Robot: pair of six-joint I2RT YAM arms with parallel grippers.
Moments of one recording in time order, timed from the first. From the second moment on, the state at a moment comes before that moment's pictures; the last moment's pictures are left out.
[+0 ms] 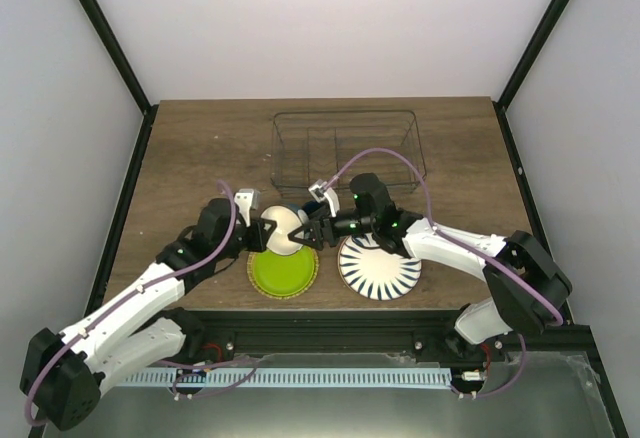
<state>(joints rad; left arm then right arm) -0.61 0.89 0.56 -0.28 0.12 -0.54 0.77 1.45 0.79 0.25 -0.75 0.45</state>
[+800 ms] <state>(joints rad) -0.62 0.93 0.55 -0.20 0.15 -0.55 0.79 1.42 0.82 0.14 -0.63 0.35</state>
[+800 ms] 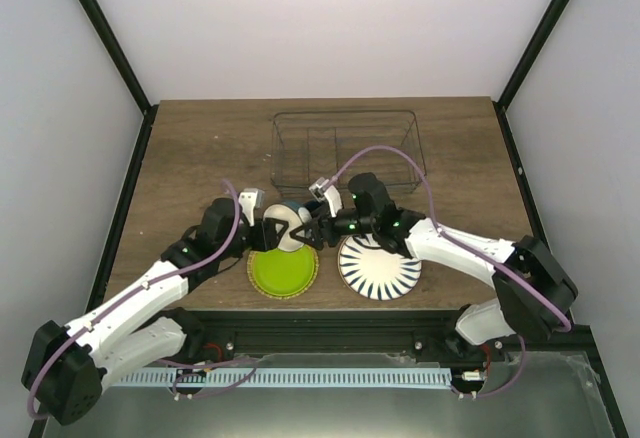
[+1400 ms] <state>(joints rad) -0.62 0.84 0.60 -0.39 -0.05 -0.52 0.79 1.30 1.00 -0.21 -0.11 0.26</state>
